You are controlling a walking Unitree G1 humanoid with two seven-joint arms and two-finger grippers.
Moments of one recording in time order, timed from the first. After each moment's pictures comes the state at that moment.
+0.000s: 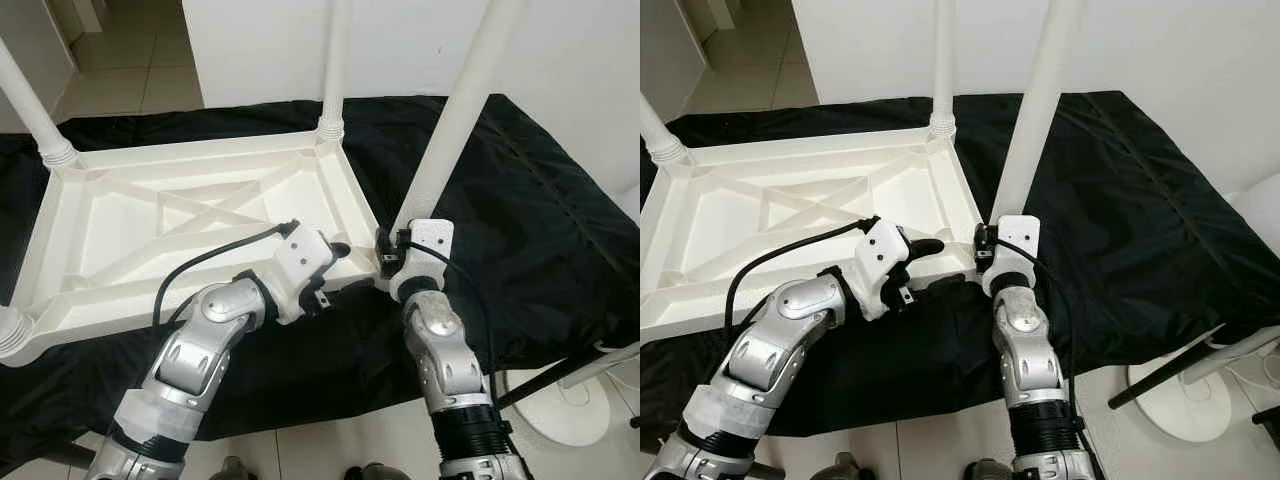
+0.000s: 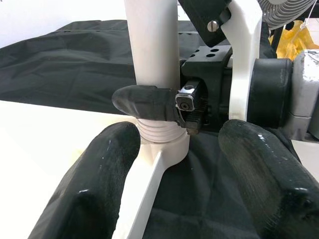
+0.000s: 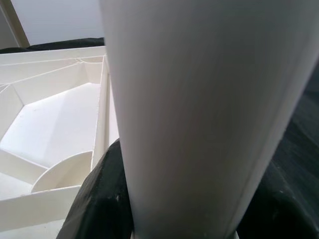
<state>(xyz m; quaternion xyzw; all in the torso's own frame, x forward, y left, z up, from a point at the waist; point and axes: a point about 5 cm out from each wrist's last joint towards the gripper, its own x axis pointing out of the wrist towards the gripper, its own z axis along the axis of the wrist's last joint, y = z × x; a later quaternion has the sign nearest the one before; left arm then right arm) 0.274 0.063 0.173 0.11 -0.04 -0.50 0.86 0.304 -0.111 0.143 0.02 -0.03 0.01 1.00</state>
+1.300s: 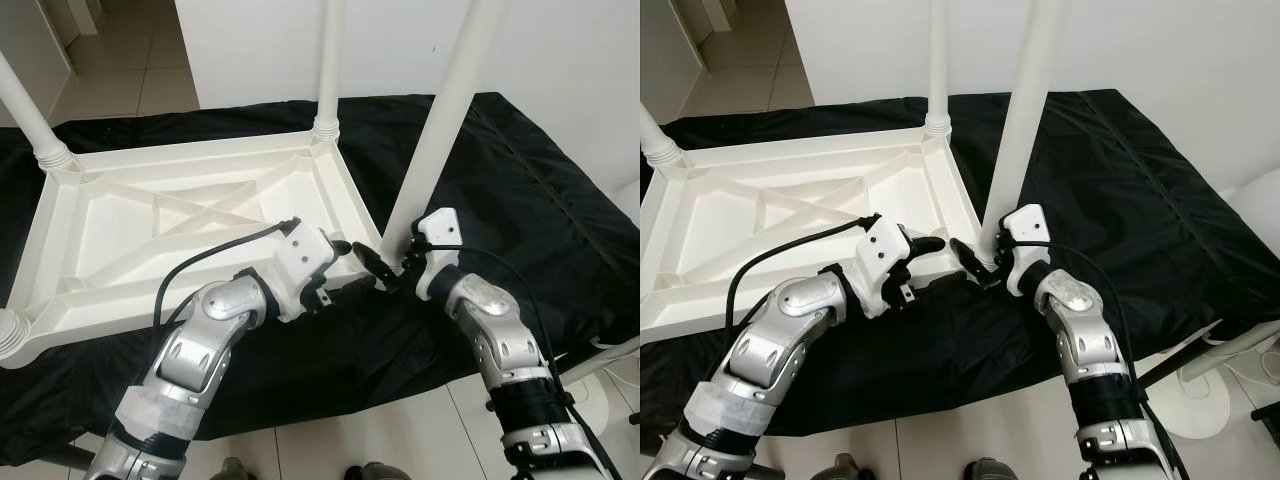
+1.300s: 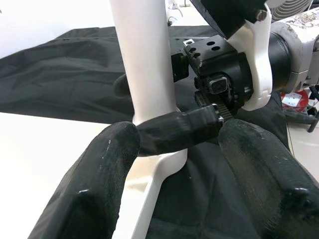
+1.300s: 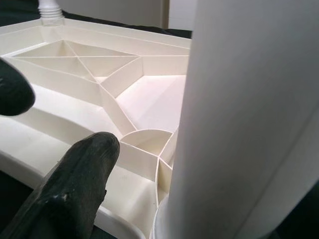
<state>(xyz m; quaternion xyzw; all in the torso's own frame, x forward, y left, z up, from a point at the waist) 0.277 0.061 0.179 0.12 -0.05 -0.50 0.86 0.319 -0.145 0.153 -0.08 -0.03 0.35 0.93</state>
